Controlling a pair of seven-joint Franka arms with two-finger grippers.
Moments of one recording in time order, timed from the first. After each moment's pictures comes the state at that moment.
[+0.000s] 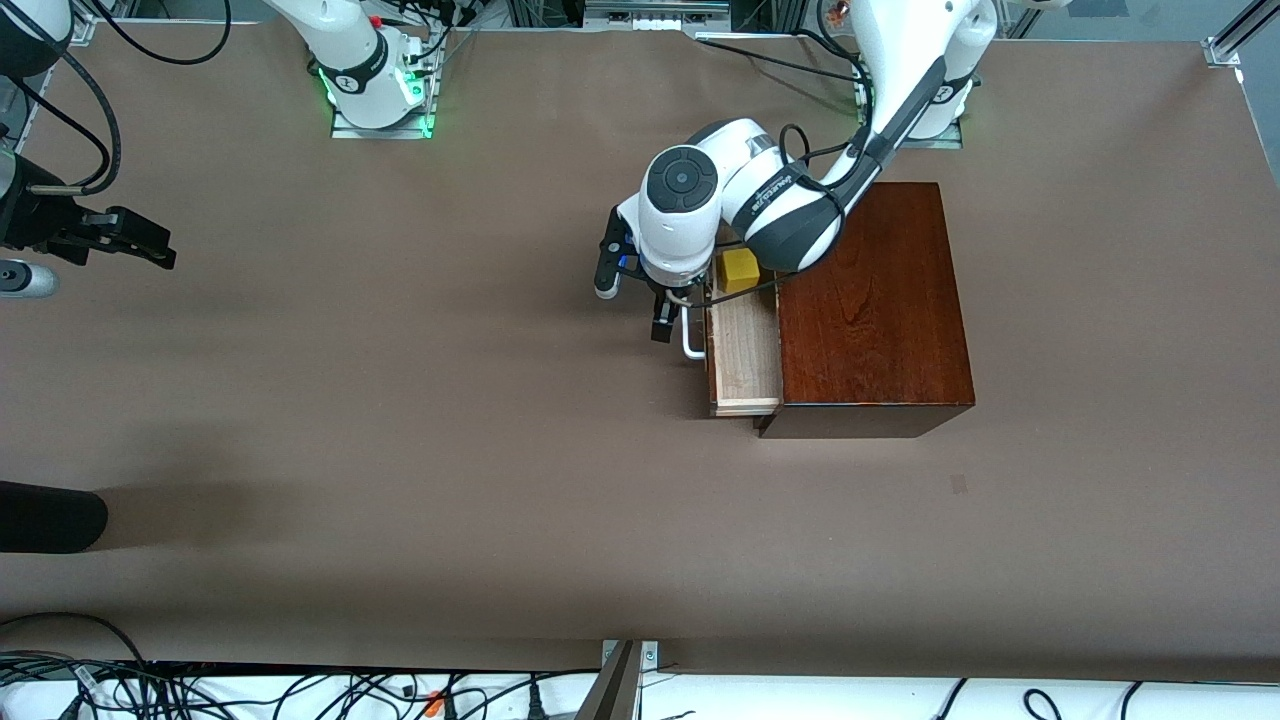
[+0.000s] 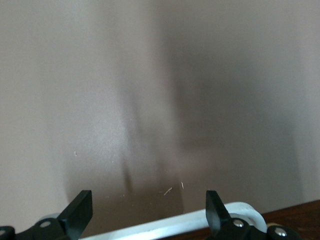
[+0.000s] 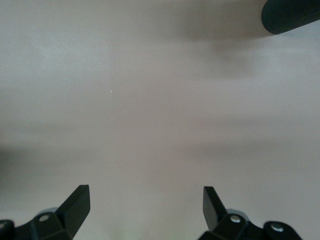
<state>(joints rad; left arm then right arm) -0.42 0.59 -0.40 -1.61 0.20 2.14 0.88 0.11 0.06 -0.13 -1.60 -0.03 1.58 0.00</state>
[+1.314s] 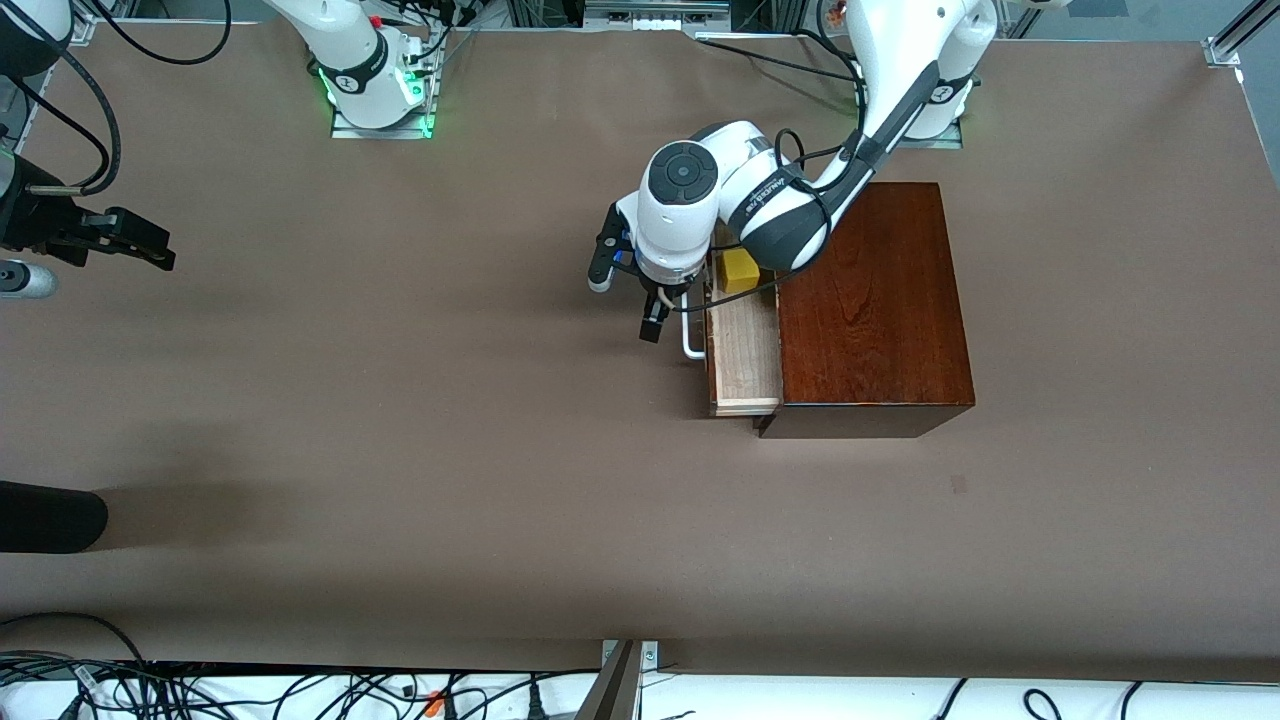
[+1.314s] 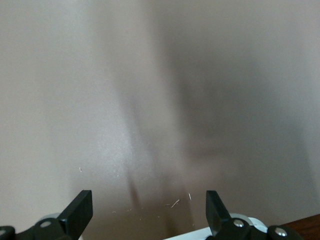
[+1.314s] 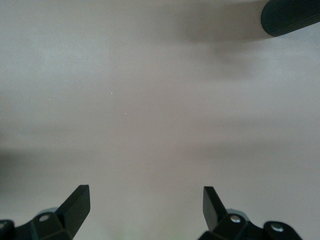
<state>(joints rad) -0.41 0.59 -0.42 -1.64 0.21 2.20 0.93 0.11 0.06 -0.13 -1.60 -0.03 1.59 0.00</state>
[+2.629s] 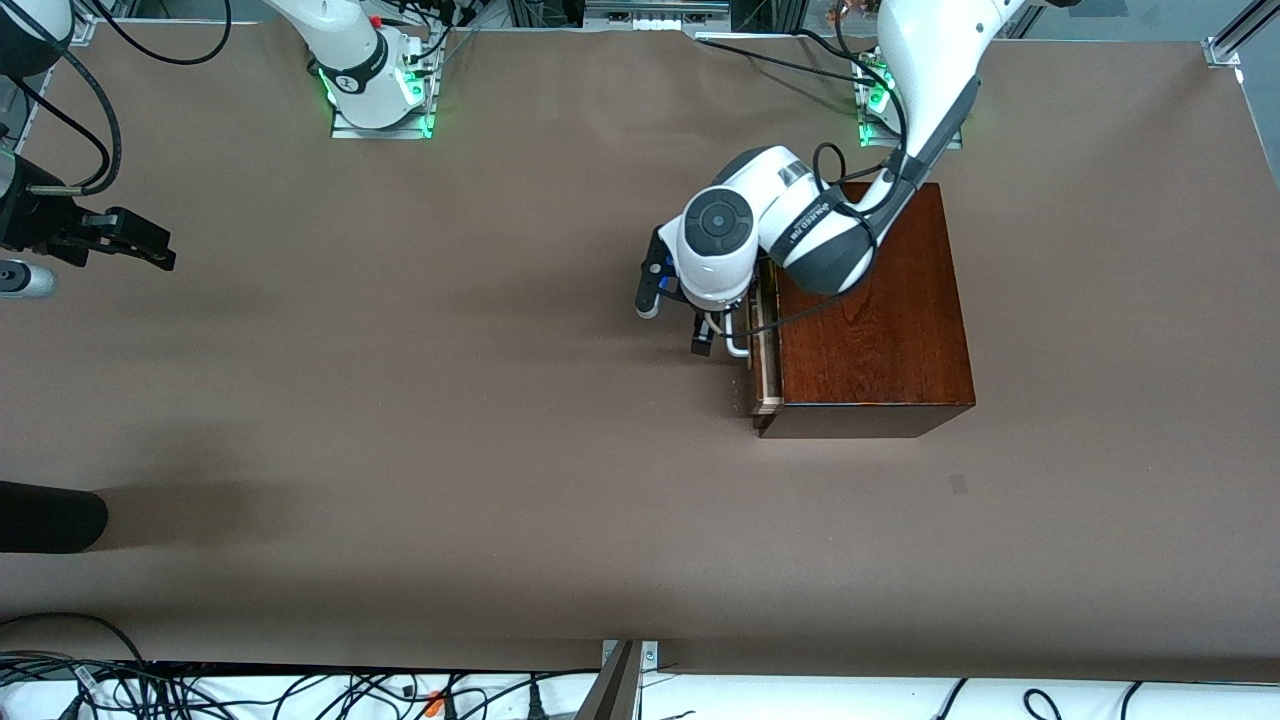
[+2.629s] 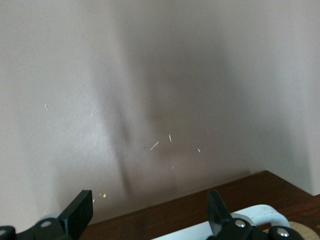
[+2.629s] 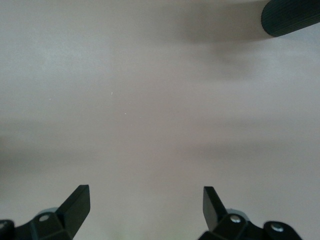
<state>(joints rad) -0.31 0.59 -0.42 -1.63 0.21 2.02 0.99 0.11 0.06 -0.13 -1.60 -0.03 1.59 0.00</state>
